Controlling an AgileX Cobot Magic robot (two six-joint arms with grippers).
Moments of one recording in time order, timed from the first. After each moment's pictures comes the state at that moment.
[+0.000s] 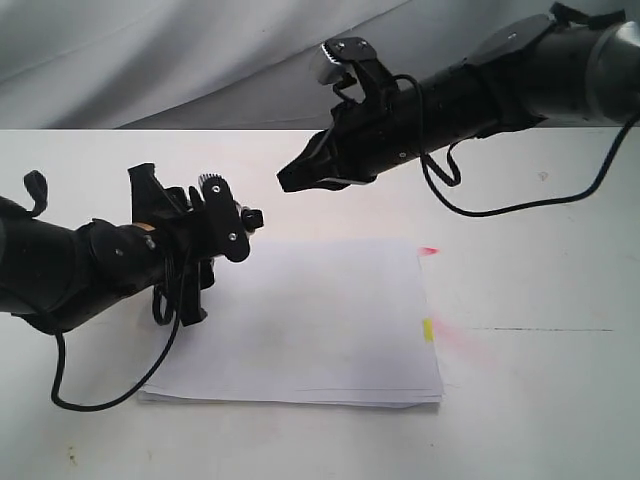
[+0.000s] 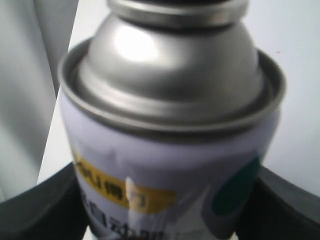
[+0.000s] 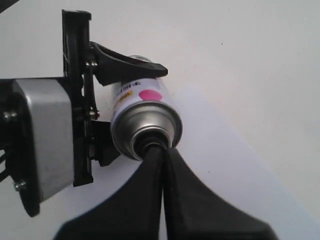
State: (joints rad) left arm -0.55 1.86 -0.80 -0.93 -0.39 1.79; right arm 0.39 1.99 -1.45 1.12 0.82 -1.19
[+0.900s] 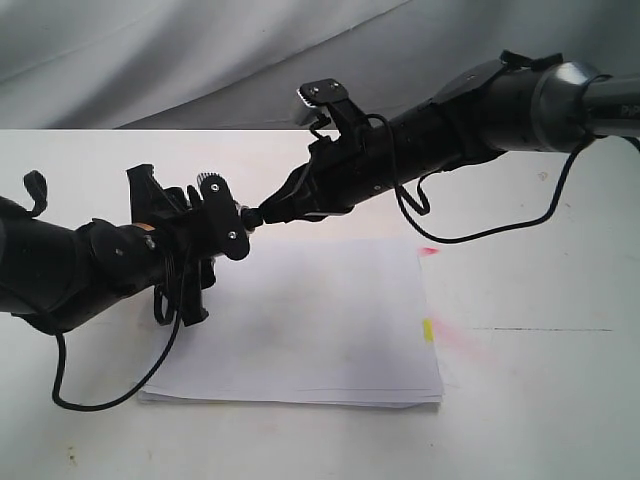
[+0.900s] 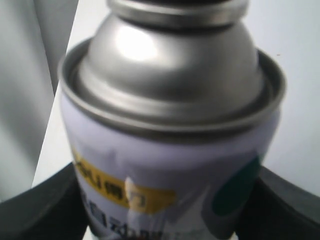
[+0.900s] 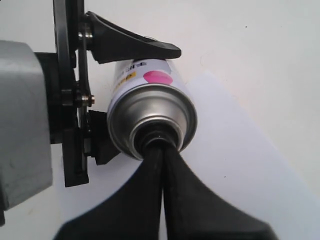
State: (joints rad) left arm -0.55 1.86 -0.80 -0.94 -0.39 1.77; right arm 0.42 2.09 -1.46 1.19 0.82 -1.30
